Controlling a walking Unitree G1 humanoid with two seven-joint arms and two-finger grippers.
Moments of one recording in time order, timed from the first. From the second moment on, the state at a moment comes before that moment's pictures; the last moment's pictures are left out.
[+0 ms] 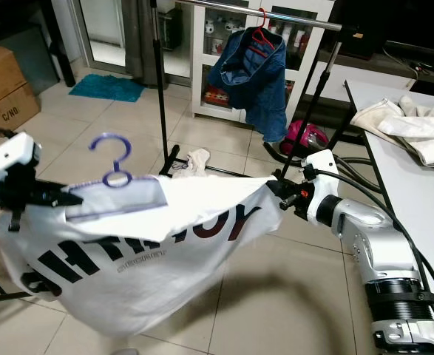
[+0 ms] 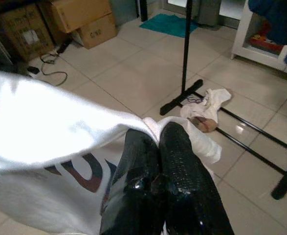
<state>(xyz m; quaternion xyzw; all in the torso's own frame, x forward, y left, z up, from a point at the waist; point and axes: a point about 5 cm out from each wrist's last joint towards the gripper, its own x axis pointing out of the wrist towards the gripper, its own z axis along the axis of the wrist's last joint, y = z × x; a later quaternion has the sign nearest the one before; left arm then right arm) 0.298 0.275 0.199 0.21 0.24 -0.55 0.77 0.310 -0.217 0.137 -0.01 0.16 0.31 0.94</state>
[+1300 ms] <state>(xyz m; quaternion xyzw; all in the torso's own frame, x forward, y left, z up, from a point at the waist) 0.290 0.240 0.197 0.24 0.23 -0.62 0.71 0.312 -0.213 0.137 0.01 0.17 0.31 0.94</state>
